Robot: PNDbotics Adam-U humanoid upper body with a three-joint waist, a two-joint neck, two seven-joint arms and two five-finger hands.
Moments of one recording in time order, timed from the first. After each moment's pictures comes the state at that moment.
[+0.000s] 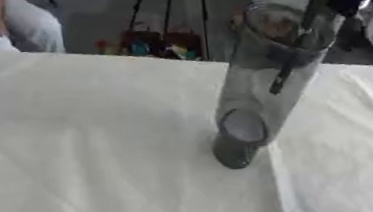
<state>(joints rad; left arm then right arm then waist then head) -0.46 0.20 -0.21 -1.98 0.18 -0.35 -0.05 -0.97 -0.98 0.06 -1.86 -0.79 0.00 -0.03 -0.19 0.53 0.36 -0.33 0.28</state>
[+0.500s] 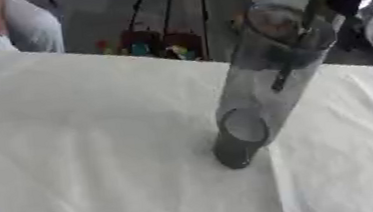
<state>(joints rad) -0.46 0.20 -0.21 -1.98 0.18 -0.35 -0.06 -0.97 -0.98 0.06 -1.86 -0.72 -0.01 -0.02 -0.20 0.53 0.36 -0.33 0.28</state>
